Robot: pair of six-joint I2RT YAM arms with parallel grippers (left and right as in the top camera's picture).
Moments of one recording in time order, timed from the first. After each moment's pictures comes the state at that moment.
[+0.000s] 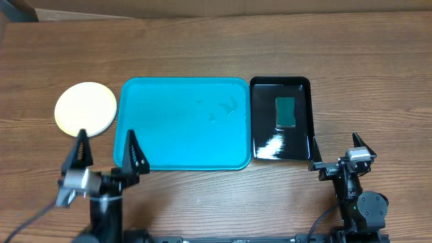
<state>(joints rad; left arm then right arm) 0.07 0.09 0.35 0.15 0.08 -0.29 0.06 0.01 0.02 -0.04 -0.04 -0.06</state>
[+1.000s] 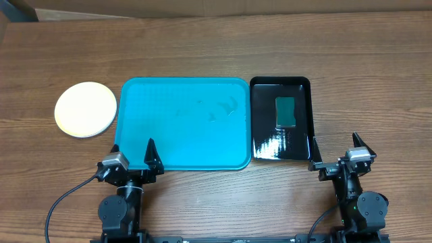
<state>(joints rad) 0.05 0.01 0.01 -0.08 0.01 -0.27 0.06 0.01 0.02 -0.03 -0.04 -0.06</state>
